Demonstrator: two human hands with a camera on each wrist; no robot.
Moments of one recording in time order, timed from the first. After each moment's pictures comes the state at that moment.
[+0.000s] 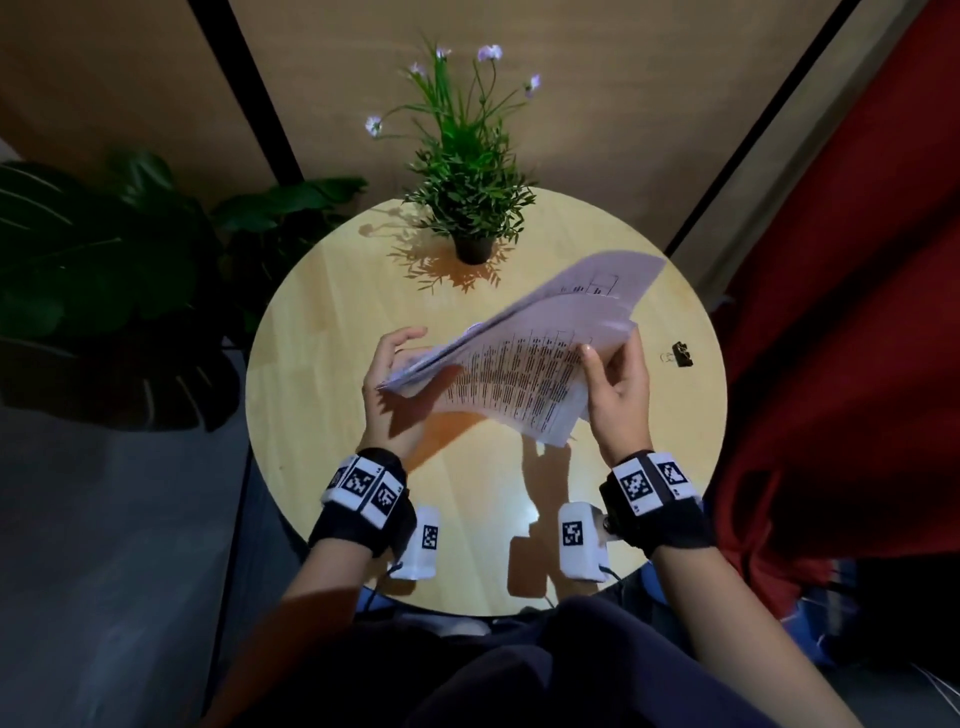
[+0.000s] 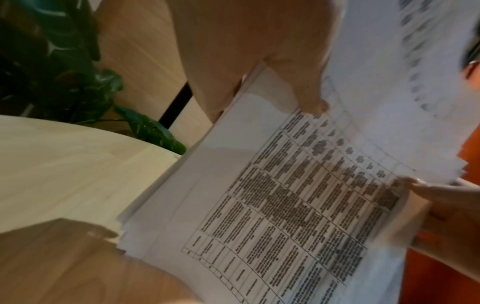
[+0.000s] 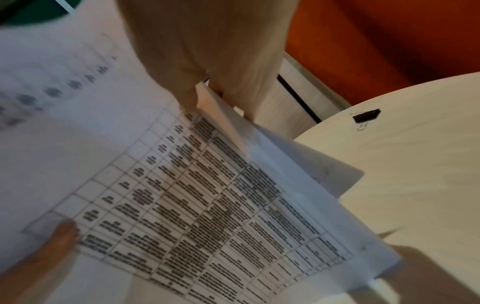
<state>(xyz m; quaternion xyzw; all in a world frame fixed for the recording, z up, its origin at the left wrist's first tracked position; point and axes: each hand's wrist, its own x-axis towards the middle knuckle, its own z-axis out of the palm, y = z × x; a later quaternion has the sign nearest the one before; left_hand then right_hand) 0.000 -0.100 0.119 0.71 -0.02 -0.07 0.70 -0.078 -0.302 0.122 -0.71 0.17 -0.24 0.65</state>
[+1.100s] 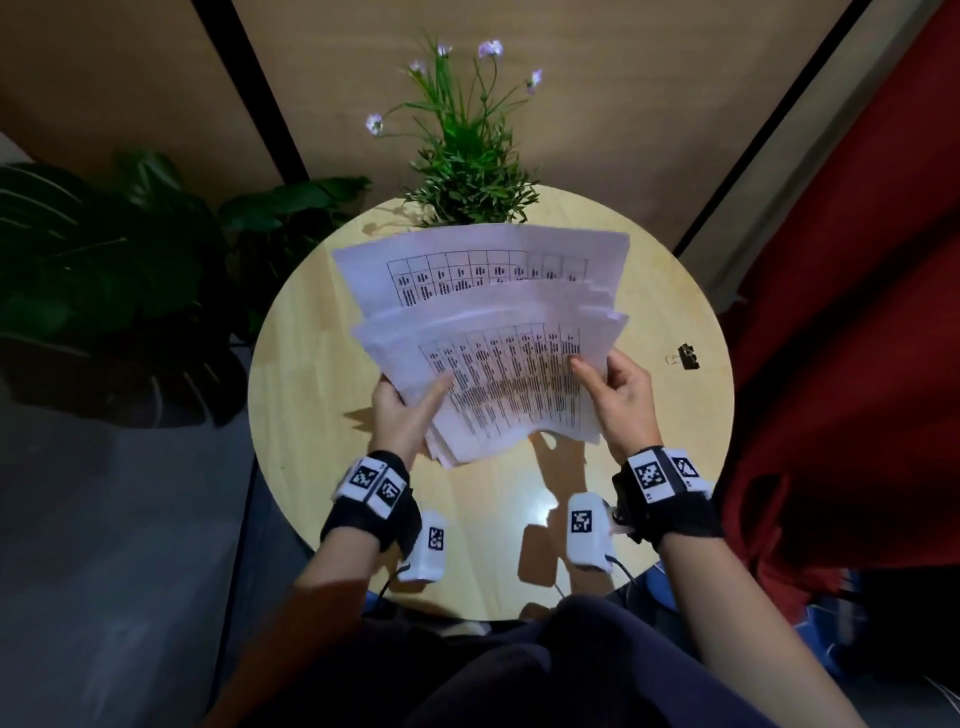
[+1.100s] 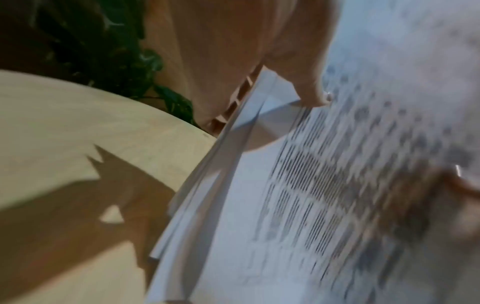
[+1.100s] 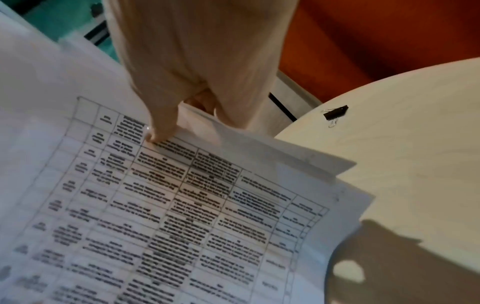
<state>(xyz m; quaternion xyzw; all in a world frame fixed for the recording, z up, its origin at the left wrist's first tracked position) -0.004 -0.105 0.099 0.71 0.09 -0.13 0.69 -0.075 -0.322 0.117 -0.70 0.23 -0.12 0.66</state>
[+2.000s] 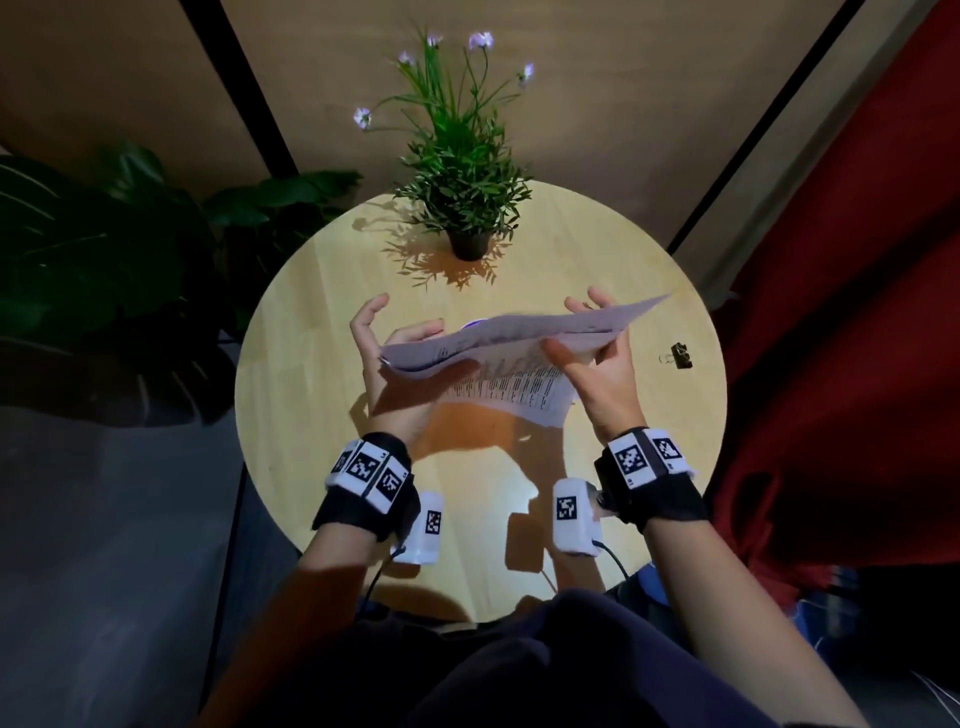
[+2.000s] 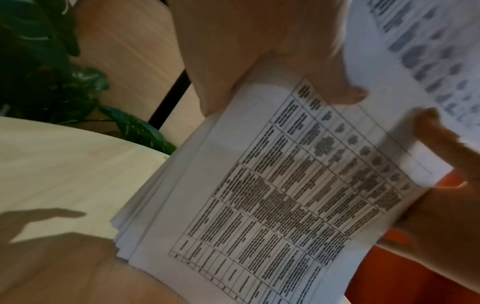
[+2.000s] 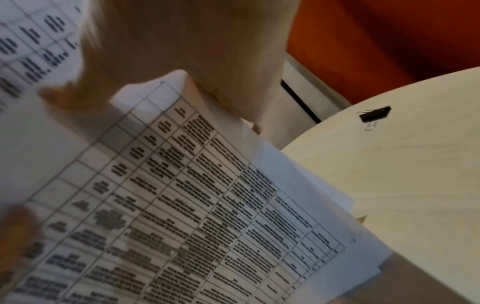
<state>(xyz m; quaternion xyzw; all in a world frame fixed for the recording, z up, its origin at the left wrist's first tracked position) 0.001 -0.125 0.138 0.65 0.04 -0.09 0.76 -0.054 -0.321 0.130 -0.64 0.21 -0.14 0.73</state>
